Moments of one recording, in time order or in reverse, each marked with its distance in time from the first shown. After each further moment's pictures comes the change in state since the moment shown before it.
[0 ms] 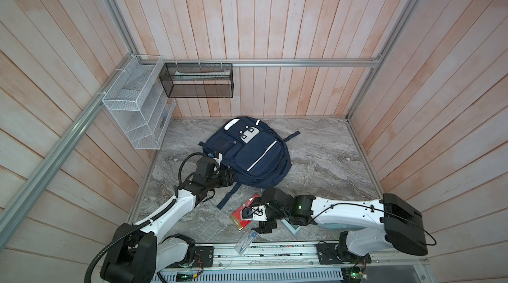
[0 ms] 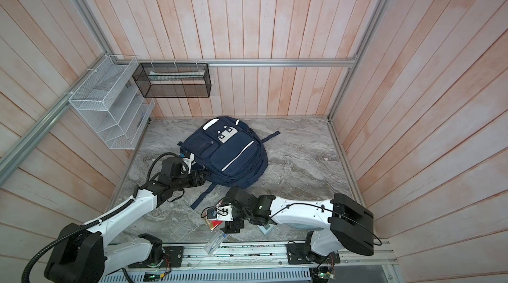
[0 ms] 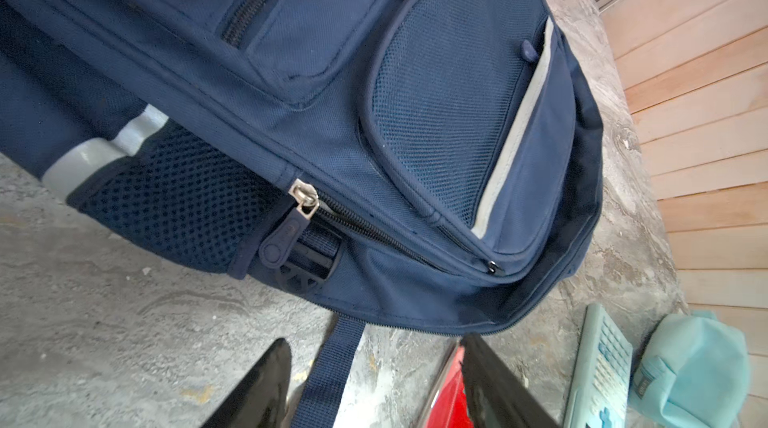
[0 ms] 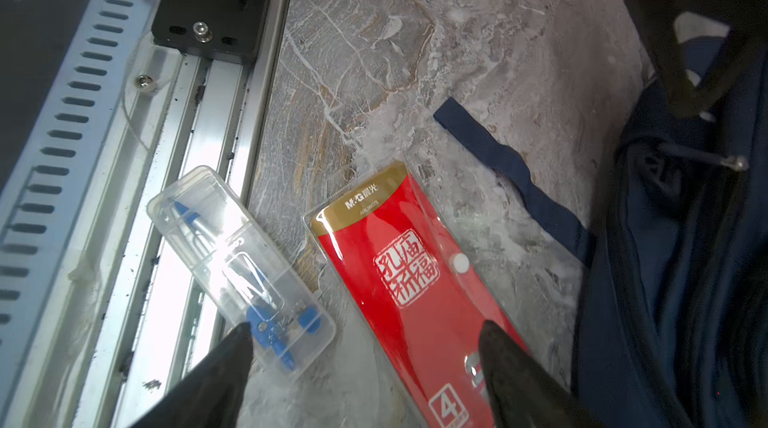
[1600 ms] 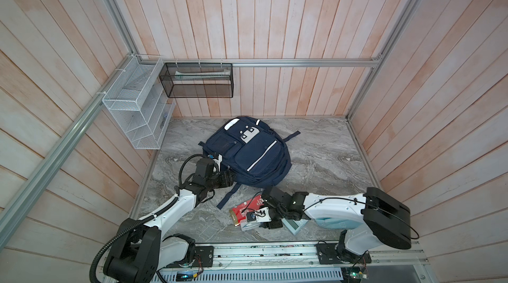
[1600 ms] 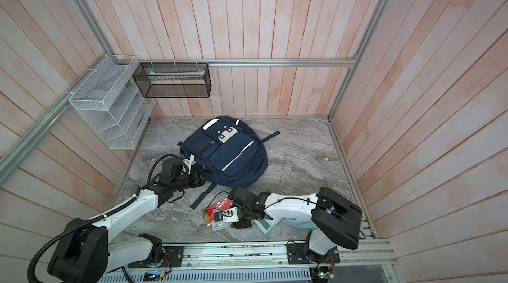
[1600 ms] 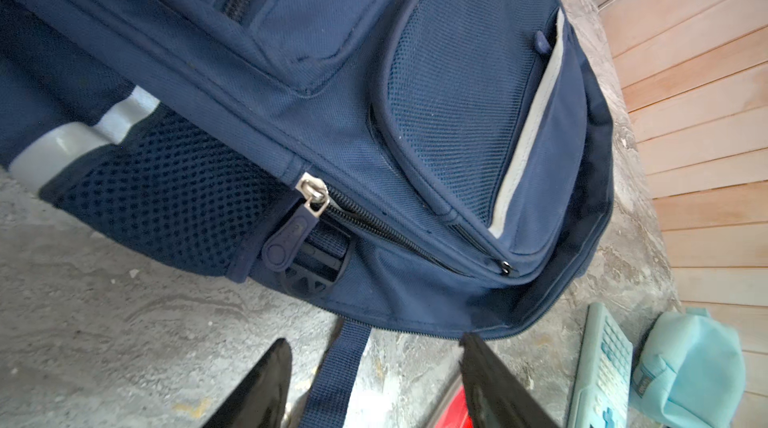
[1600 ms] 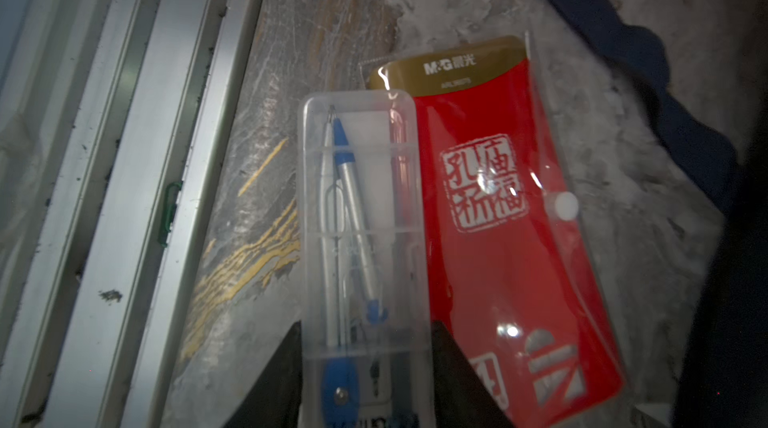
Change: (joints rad) left arm 0.026 0.037 -0.028 0.063 0.042 0.000; right arm -0.100 0.017 -0.086 -0.051 -0.046 -0.084
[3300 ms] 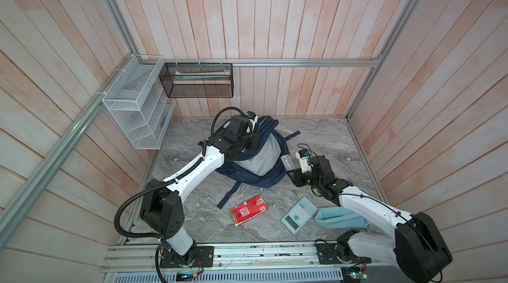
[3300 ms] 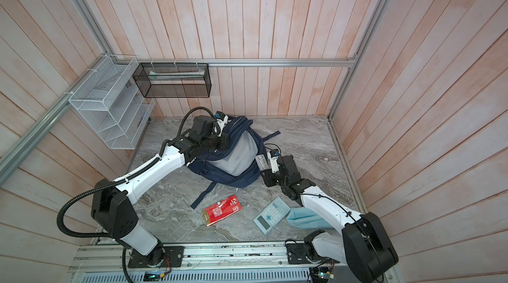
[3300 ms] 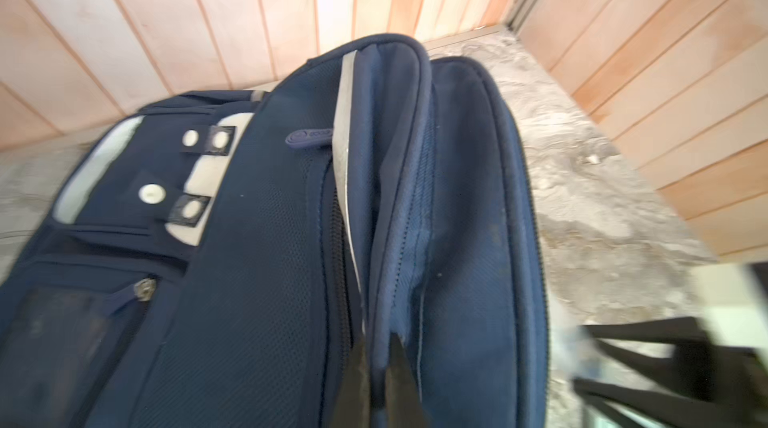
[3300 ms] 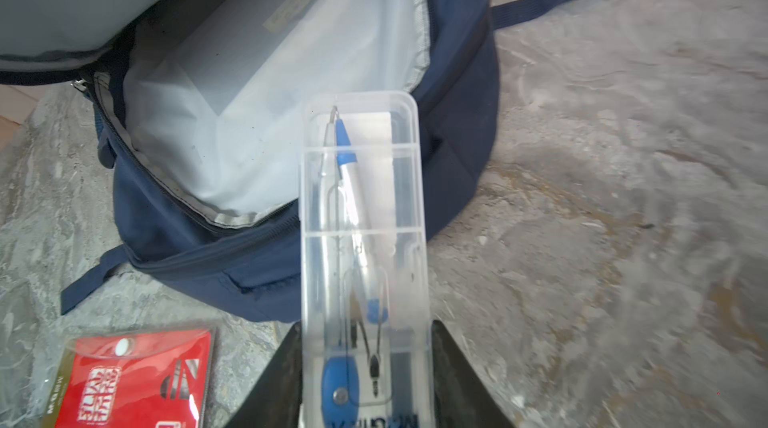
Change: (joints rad) left arm -0.242 0.431 0.874 -0.325 -0.195 0.281; right arm -0.613 -0.206 -0.097 0.219 0.090 0.875
